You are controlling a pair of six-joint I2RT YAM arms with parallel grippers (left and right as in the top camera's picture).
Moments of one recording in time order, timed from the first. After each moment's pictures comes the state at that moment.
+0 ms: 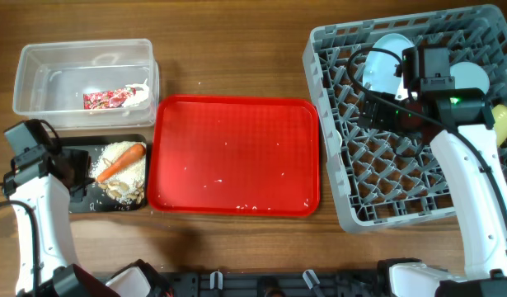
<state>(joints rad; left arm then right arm) 0.54 1.33 0.87 -0.75 -0.03 -0.90 0.07 1.42 1.33 -1.11 0.09 0.27</state>
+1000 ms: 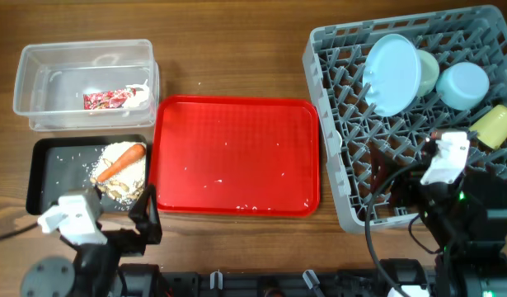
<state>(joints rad) -0.06 0.29 0.93 -1.00 0.05 -0.29 -0.01 0.55 0.87 -0.82 -0.18 0.11</state>
